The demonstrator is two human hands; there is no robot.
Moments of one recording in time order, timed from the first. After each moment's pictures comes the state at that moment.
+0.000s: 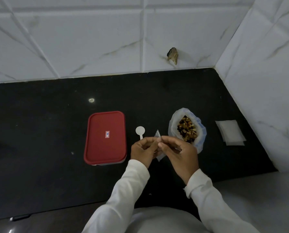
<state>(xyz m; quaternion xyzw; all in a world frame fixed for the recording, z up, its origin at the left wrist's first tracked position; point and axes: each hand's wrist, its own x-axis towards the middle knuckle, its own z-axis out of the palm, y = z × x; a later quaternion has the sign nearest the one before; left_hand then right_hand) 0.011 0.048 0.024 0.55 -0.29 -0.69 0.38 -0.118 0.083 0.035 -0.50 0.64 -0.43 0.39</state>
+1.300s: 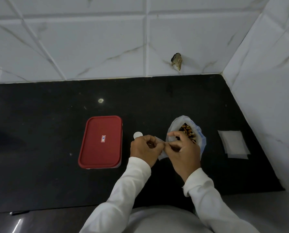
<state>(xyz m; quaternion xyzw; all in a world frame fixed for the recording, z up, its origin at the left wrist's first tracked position) -0.014 0.021 0.036 0.65 -0.52 -0.48 0.27 -0.148 0.050 0.043 -0.55 0.68 -0.37 0.31</state>
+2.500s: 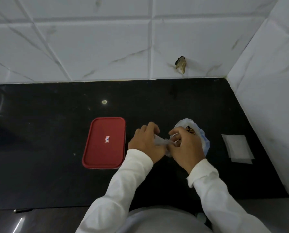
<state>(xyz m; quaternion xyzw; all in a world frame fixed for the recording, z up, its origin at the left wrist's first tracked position) -0.004 0.003 0.067 0.63 -0.69 -0.34 0.13 -0.153 0.031 0.088 -0.62 0.71 -0.17 0.30</state>
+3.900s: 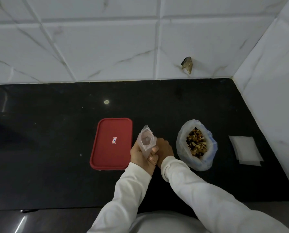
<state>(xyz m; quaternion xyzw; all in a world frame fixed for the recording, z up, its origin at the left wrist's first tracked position) 0.009 0.018 0.028 0.40 0.04 -0.76 0.51 -0.072 -0.021 0.000 -0.66 0.67 0.04 0.34</state>
